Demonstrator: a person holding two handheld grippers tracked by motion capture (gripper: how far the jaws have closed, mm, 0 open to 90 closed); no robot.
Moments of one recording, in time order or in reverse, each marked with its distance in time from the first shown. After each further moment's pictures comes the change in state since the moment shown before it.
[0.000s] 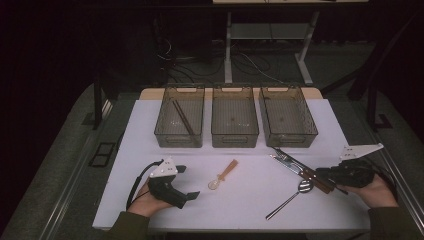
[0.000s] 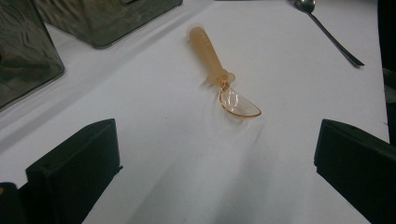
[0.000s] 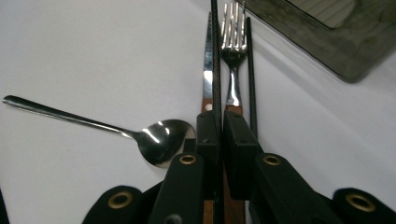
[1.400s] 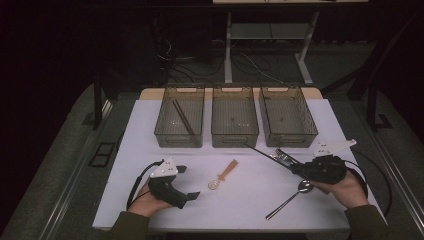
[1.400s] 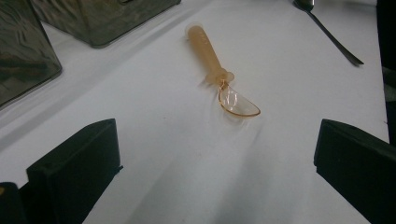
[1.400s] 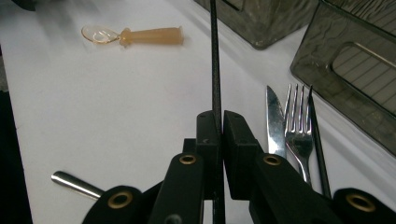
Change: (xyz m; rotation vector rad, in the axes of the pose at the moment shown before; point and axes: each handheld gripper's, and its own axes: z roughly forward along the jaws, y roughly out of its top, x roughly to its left) left arm 0.000 0.000 0.001 0.003 -0.005 0.004; right arm 0.046 0.050 0.030 -0.076 0.045 -0.038
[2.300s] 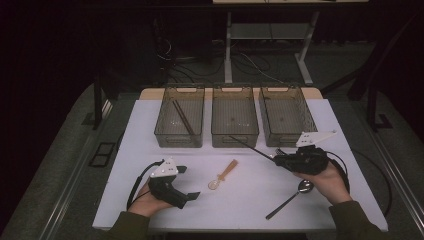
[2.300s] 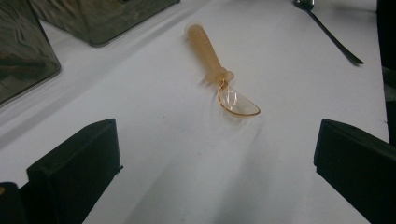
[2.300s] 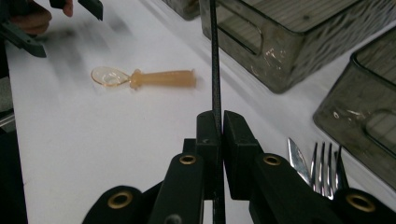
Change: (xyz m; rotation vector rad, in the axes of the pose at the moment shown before) left arm 0.000 0.000 0.000 0.002 -0.002 -0.004; right arm 0.011 0.037 0.026 -0.037 0.028 0.023
